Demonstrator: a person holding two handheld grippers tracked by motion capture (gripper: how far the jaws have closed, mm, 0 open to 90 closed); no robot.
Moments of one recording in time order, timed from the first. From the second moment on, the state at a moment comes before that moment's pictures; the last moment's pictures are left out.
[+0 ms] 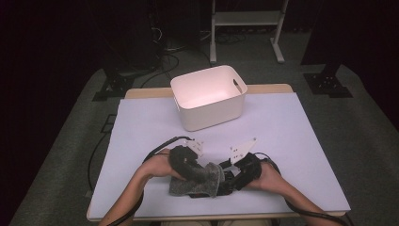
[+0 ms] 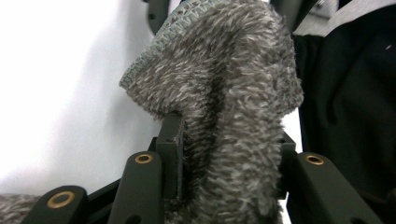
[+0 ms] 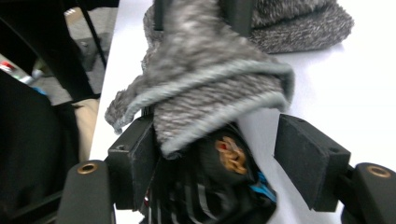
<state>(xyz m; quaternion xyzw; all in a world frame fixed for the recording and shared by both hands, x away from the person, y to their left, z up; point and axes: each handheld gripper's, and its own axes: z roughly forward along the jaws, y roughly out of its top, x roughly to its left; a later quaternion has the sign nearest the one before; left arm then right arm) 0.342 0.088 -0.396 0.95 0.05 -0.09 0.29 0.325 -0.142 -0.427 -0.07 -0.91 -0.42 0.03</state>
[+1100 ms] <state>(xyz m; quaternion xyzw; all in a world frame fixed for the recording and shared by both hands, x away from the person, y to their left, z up) 0.328 0.078 -0.384 0.95 0.00 -0.11 0.29 0.323 -0.128 -0.431 -0.03 -0.92 -0.37 0.10</state>
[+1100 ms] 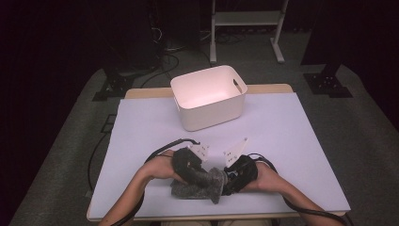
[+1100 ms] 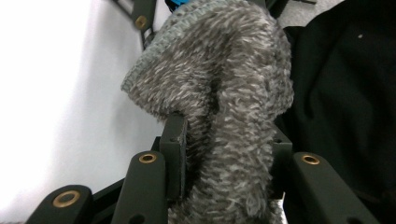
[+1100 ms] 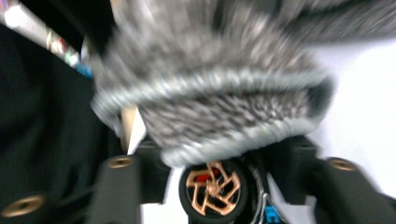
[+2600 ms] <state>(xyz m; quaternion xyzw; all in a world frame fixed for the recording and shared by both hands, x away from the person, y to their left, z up) 0.343 0.027 -0.366 0.95 -0.03 -0.03 0.31 0.331 -0.159 -0.439 -0.10 -0.90 -0.42 0.00</state>
